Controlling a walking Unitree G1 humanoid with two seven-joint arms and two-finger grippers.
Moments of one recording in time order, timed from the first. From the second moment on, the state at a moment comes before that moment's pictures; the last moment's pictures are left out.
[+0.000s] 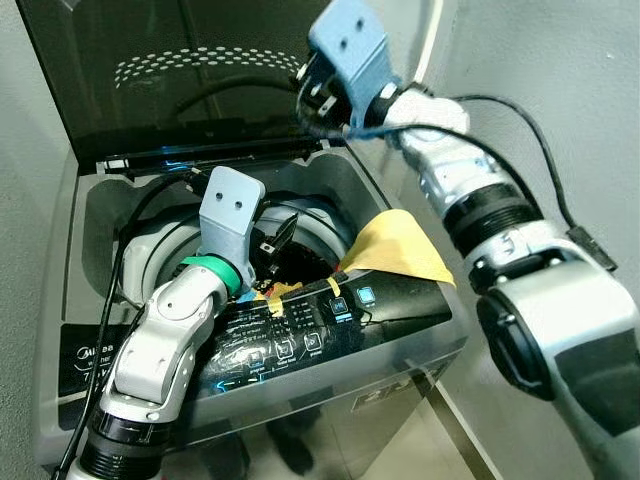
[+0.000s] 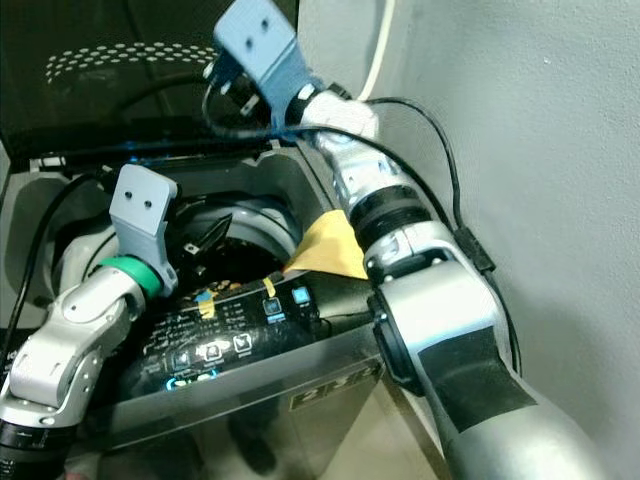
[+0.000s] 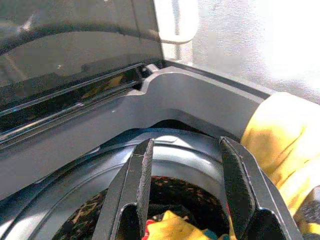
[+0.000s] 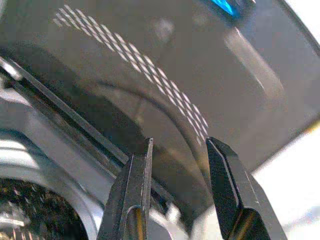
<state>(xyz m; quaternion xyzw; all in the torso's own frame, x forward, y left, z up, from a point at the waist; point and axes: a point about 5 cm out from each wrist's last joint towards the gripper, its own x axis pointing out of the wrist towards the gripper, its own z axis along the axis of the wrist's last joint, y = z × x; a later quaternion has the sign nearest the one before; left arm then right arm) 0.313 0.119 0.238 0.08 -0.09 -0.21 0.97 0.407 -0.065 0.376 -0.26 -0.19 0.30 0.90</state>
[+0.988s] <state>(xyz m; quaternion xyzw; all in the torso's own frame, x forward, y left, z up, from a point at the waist) 0.316 0.153 0.239 0.09 -0.07 -0.14 0.98 0.390 -0.190 0.253 -0.20 0.05 0.32 0.93</state>
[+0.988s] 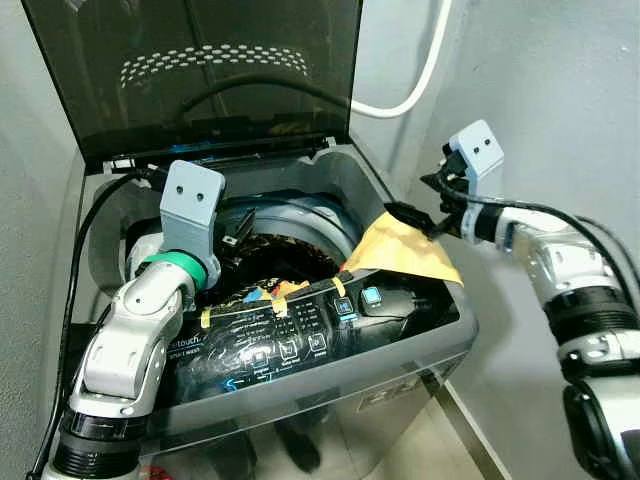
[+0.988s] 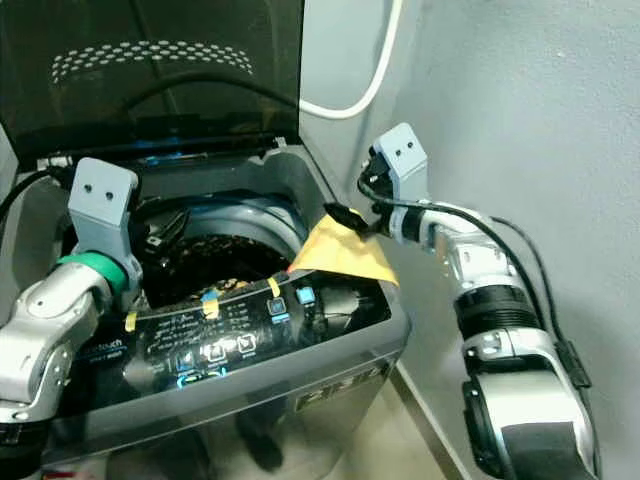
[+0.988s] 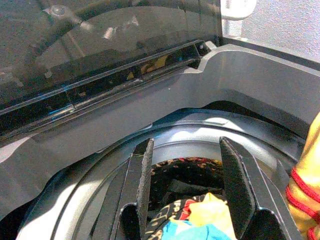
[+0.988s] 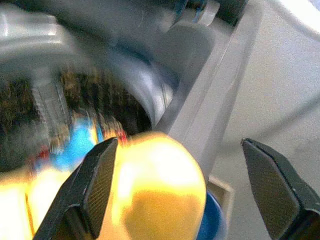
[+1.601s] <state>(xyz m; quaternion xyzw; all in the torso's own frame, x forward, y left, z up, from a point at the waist) 0.311 0.145 0.238 0.10 -0.07 -0.17 0.98 0.368 -0.184 0.243 -0.23 0.12 0.36 0.89</state>
